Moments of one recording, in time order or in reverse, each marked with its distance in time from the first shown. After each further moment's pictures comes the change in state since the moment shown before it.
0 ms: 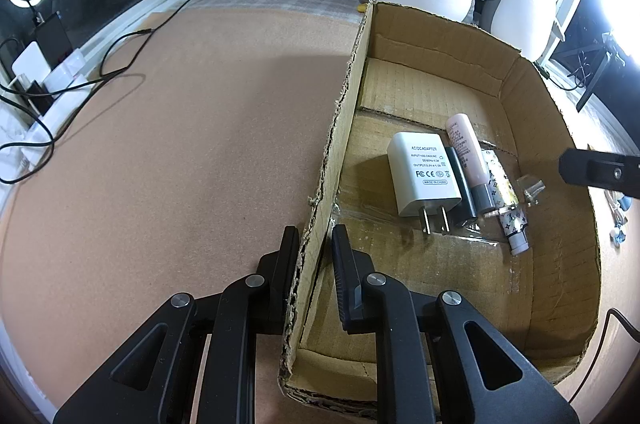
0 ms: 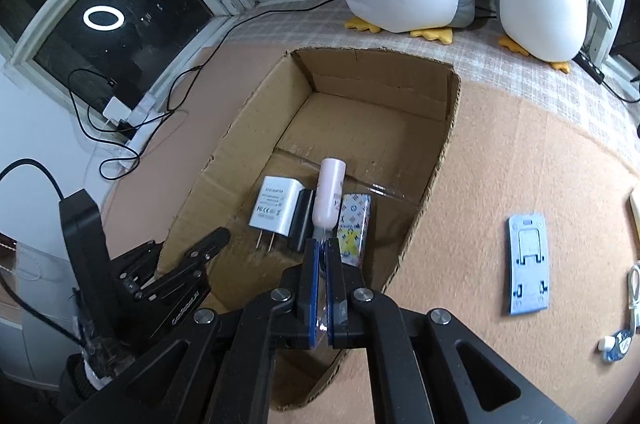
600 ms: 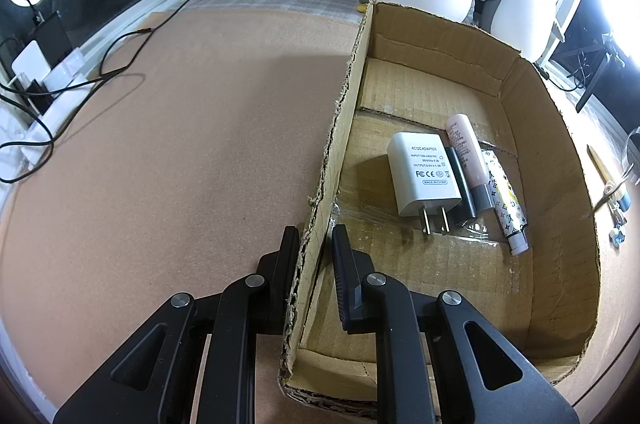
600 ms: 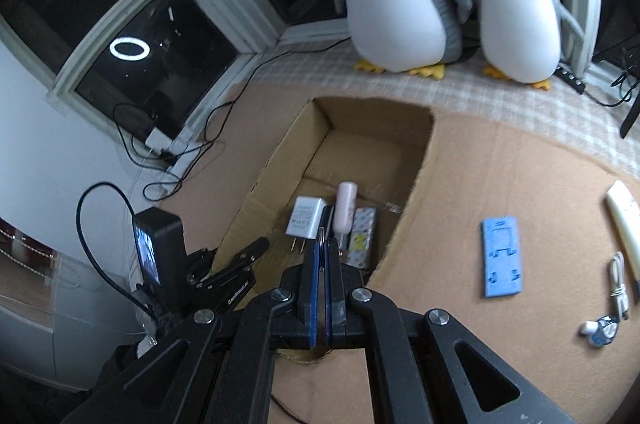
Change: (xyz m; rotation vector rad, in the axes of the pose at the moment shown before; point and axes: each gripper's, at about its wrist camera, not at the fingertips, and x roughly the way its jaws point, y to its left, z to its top) left arm 0.000 -0.001 0.000 -0.001 0.000 -0.002; right arm -0.065 -0.001 -0.009 0.038 -0.057 0.116
